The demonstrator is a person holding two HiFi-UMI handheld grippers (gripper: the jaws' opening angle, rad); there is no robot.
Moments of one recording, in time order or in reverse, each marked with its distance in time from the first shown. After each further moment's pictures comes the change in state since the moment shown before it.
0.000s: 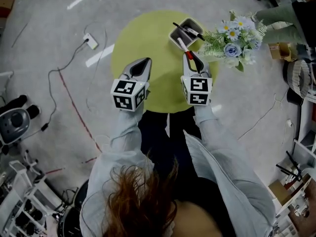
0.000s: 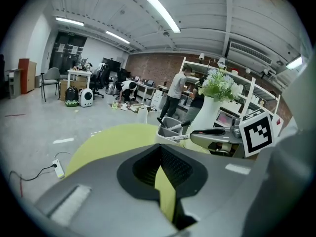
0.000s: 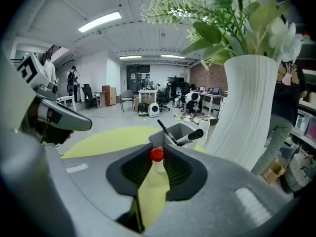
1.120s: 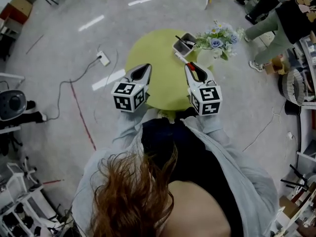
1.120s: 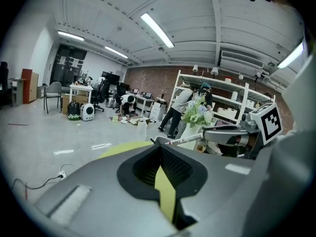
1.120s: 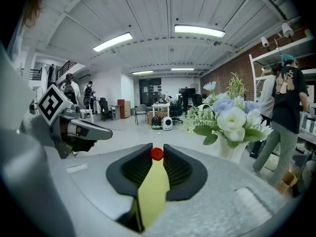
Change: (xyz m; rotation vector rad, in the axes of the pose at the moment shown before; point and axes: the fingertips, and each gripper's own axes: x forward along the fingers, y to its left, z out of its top) left arm -0.099 -0.034 0.054 0.048 -0.129 0.011; right arm -0.123 0.043 0.085 -0.010 -0.131 0.160
